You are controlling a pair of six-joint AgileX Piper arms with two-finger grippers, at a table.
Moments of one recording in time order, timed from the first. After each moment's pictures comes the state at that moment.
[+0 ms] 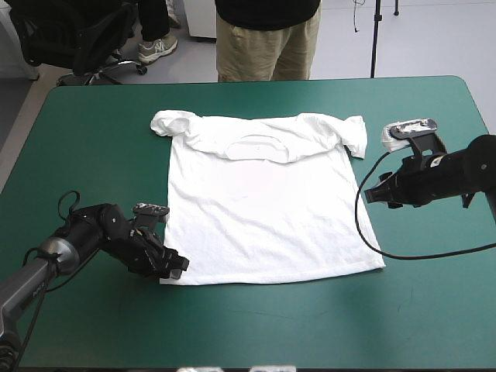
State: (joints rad) left arm -0.24 1.40 -0.73 -0.39 0.87 0.31; right arm 0.02 1.26 -1.27 0.34 1.19 -0.37
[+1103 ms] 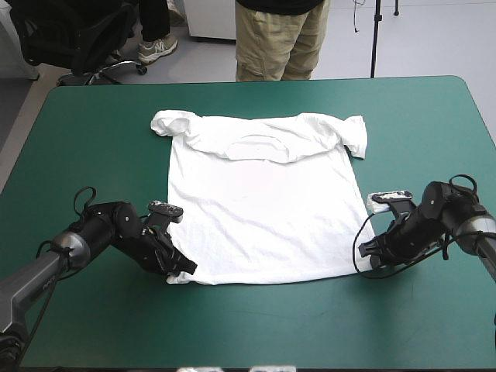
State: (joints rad) left arm -0.31 1.45 -0.75 -0.38 0.85 0.37; right arm 0.03 1.45 -0.85 0.24 0.99 -0.35
